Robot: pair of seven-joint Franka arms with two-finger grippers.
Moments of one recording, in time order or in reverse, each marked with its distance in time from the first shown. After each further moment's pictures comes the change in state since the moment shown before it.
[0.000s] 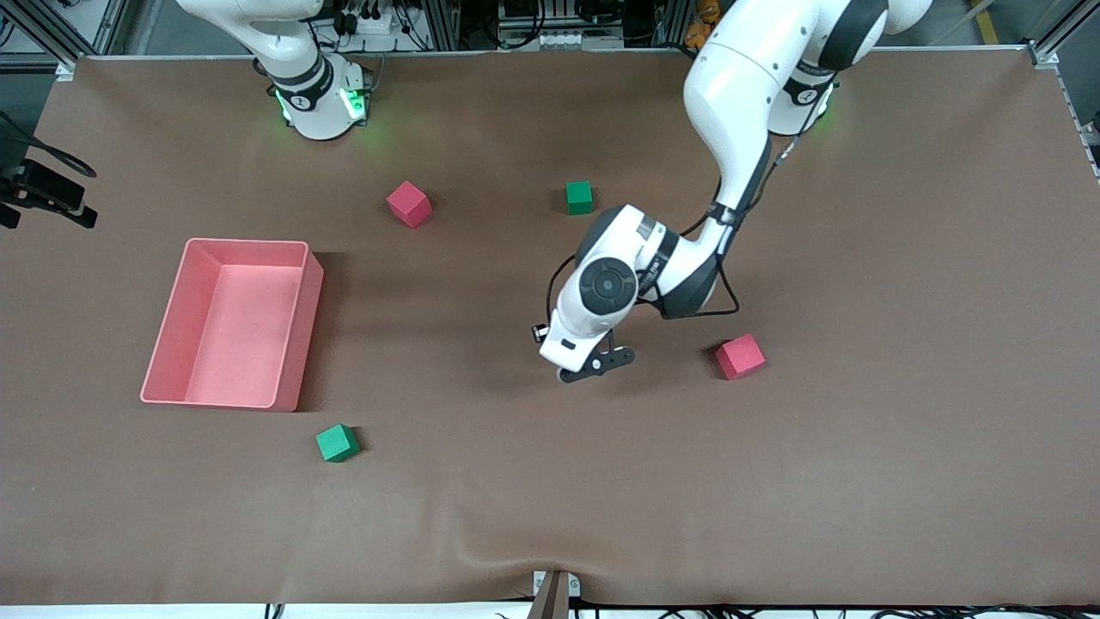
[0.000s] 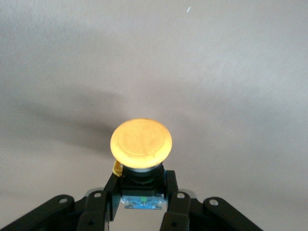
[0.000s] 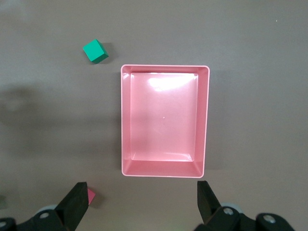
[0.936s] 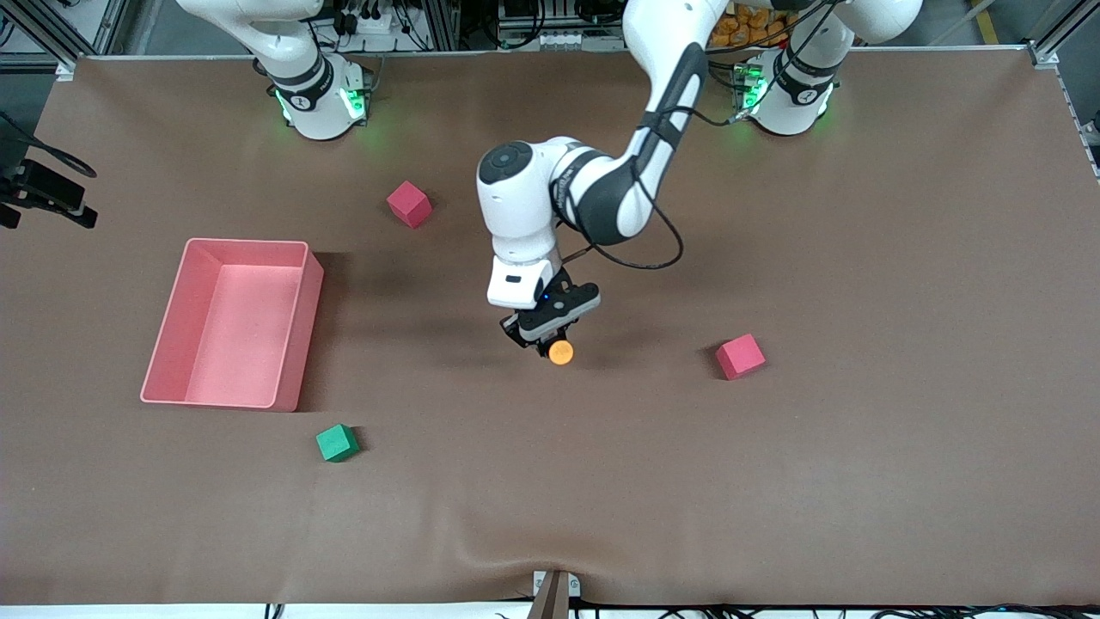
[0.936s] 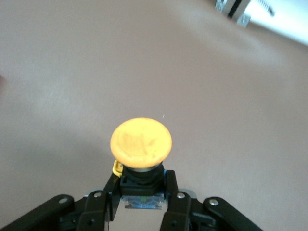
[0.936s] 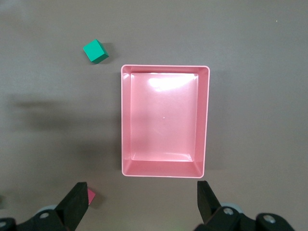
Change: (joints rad) left arm -0.404 0.003 0.379 -0.017 0.387 0.135 -0.571; right arm 0.000 0.000 0.001 0.000 0.000 0.001 0.000
